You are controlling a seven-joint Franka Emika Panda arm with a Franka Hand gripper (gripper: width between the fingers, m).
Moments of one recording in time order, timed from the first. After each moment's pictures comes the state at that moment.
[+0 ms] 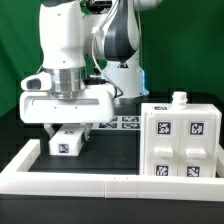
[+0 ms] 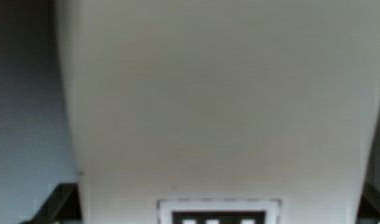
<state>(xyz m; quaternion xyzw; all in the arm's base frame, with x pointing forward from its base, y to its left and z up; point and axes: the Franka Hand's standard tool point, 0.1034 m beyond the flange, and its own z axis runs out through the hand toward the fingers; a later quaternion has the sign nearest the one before) 0.452 -0.137 0.006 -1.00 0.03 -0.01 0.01</state>
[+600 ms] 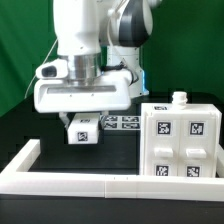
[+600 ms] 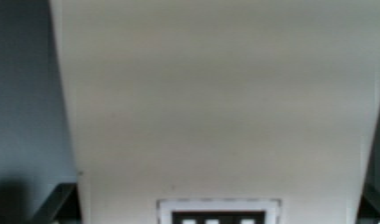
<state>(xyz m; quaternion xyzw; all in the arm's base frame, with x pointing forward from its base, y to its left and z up) 0.465 -0.090 0.050 -1.00 0.00 0.00 0.02</state>
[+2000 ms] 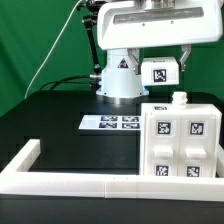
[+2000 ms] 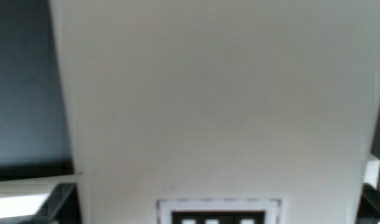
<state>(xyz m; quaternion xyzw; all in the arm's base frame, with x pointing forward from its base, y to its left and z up) 0.571 0.041 0.181 -1.00 0.05 -0.01 0.04</state>
